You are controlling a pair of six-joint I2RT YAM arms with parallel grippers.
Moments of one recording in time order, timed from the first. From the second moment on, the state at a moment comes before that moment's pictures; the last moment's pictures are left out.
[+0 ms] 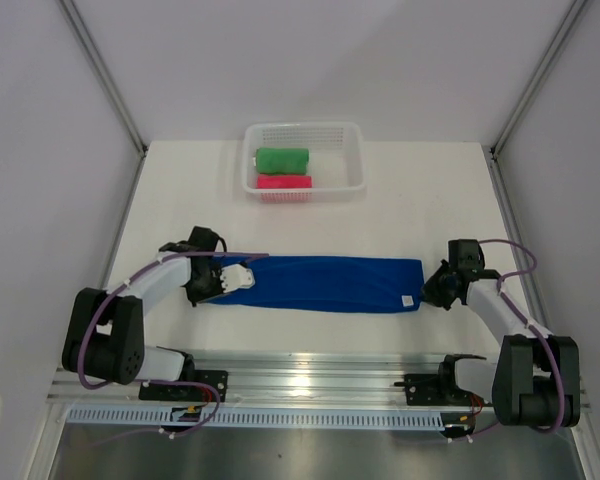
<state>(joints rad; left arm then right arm) -0.21 1.37 0.69 -0.75 0.02 1.05 -0.01 1.18 0.54 -0.48 -0.10 0.71</state>
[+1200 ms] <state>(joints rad) -0.14 1.37 0.82 -0.87 0.12 0.99 0.06 1.17 0.59 -0.55 -0.03 0.68</state>
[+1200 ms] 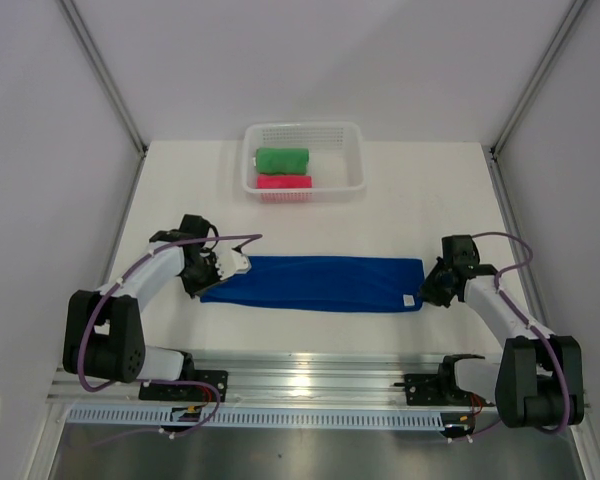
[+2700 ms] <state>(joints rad) -0.04 1.35 0.91 -0.95 0.18 1.00 0.03 0.97 0.65 -0.75 -0.03 0.69</state>
